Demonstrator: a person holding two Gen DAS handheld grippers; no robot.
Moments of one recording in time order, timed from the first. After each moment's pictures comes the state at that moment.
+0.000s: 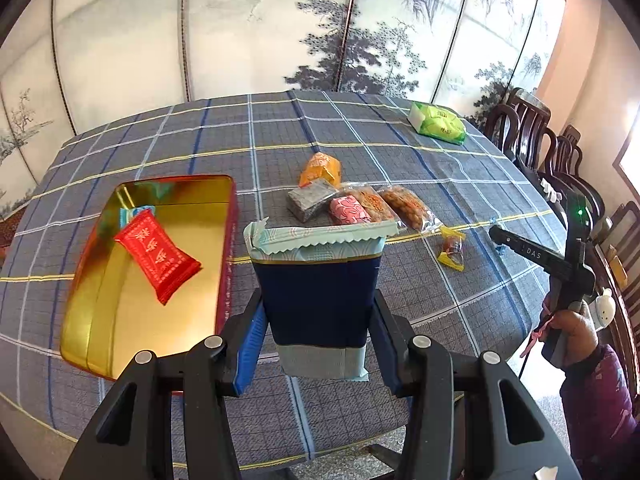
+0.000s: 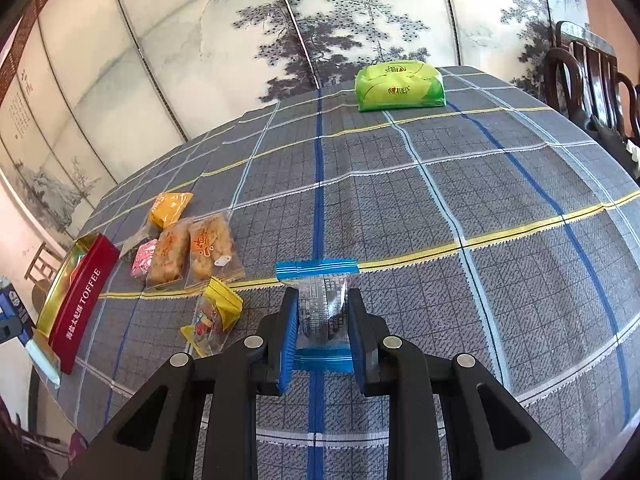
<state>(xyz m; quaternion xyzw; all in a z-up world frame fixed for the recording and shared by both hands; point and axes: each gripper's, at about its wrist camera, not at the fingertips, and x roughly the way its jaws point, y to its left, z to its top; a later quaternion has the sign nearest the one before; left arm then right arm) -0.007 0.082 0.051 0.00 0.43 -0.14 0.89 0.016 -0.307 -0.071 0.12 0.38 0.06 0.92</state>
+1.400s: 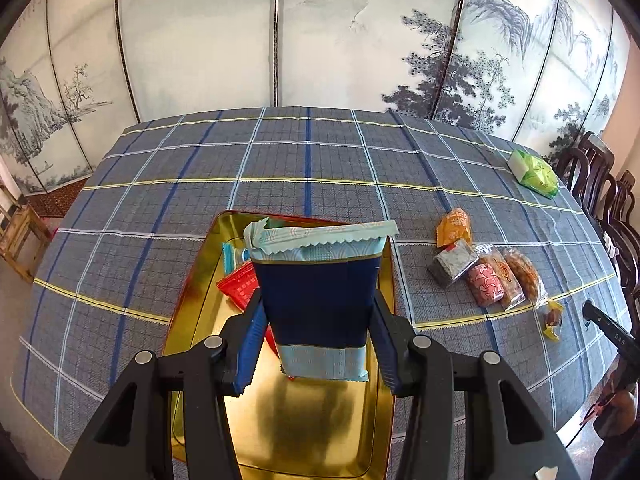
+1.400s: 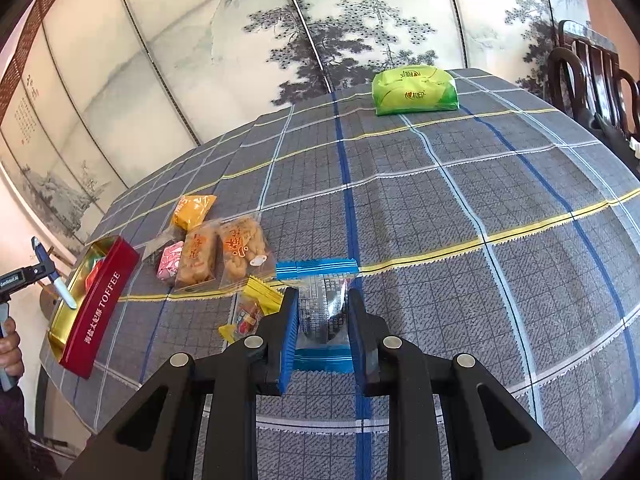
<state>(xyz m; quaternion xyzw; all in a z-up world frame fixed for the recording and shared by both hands) 0.089 0.178 0.040 -0.02 0.43 -0.04 0.90 0.005 -0.286 -0.059 0.13 0.37 0.07 0.92</state>
